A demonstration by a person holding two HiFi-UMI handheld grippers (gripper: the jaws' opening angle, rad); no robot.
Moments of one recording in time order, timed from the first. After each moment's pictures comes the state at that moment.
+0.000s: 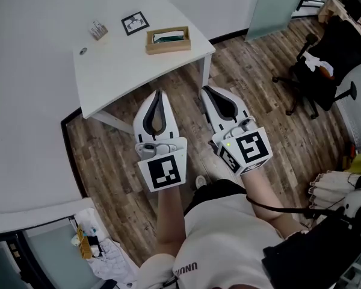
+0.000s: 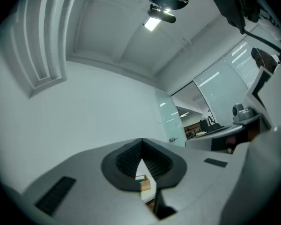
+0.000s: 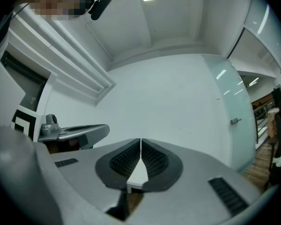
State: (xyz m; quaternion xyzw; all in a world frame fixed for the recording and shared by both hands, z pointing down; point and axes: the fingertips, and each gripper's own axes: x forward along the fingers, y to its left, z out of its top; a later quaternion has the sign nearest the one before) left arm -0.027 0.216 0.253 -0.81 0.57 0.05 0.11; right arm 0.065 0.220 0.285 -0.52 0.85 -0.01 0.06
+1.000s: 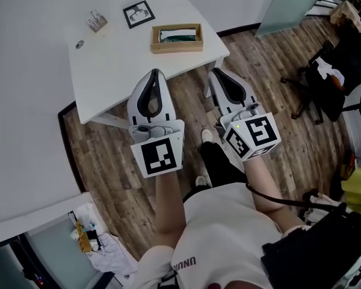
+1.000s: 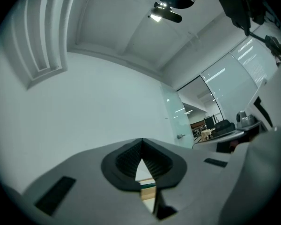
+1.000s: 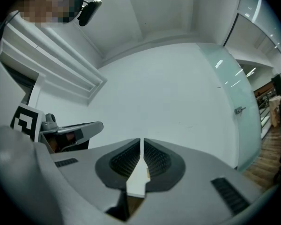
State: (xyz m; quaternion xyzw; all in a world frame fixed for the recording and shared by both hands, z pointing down) left arm -0.042 0.087 0.255 -0.80 0.58 0.05 0.10; right arm 0.072 0.089 0.303 -0.52 0.85 -0.05 0.07
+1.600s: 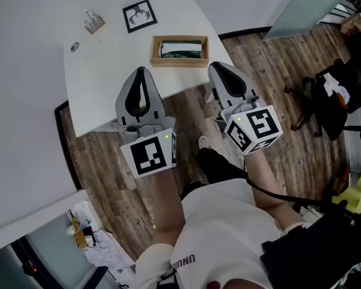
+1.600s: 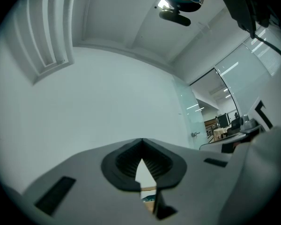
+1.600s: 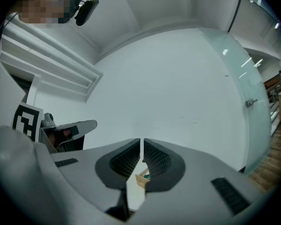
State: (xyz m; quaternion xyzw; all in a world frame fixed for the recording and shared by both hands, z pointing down) left arm -0.052 -0.025 0.260 -0.77 0.63 0.03 0.10; right arm 0.089 -0.036 0.314 -0.49 0.87 -0.08 0.04
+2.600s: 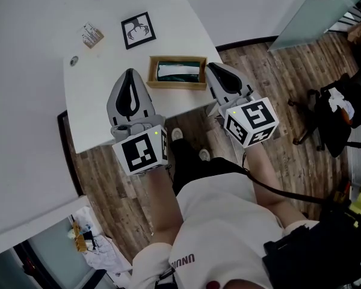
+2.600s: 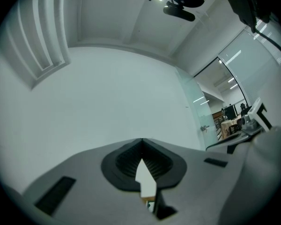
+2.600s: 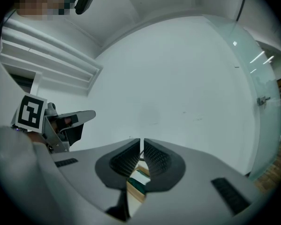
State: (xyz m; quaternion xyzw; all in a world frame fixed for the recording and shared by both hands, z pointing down) left arm -0.048 -0.107 0.261 -0.74 0.66 0.00 0.12; right arm 0.109 -0.127 0.337 -0.45 0.89 -0.08 0.00
